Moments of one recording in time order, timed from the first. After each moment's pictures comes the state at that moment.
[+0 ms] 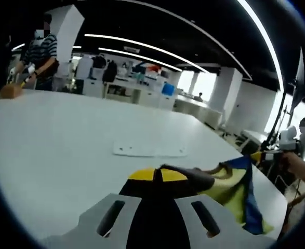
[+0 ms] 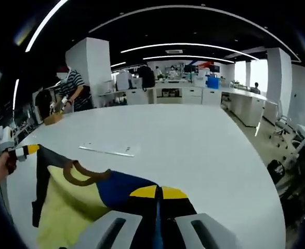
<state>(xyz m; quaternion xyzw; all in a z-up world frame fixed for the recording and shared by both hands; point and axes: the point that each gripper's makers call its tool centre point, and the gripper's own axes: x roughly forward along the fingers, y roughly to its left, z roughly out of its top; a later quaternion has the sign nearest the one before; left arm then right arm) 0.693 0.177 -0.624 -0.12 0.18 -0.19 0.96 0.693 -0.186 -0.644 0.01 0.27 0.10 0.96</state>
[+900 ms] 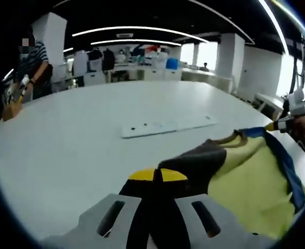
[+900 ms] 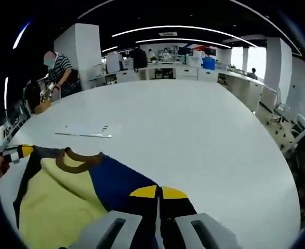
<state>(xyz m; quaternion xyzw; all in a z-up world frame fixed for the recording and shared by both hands) 0.742 0.183 -0.714 0.03 0.26 -0.17 0.95 0.741 -0.192 -0.731 0.01 0.34 0.07 0.94</state>
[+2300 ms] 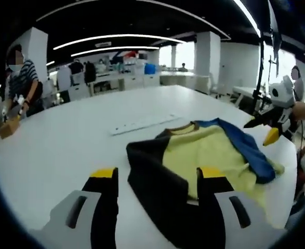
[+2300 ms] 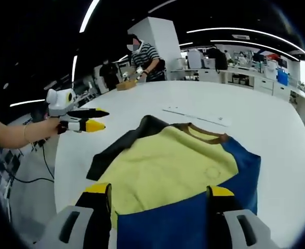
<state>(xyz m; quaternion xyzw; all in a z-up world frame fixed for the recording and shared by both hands) 0.607 0.181 -0.652 0.05 0.23 -0.24 0.94 0.553 -0.051 -0.674 -0.02 0.33 0.40 0.85</state>
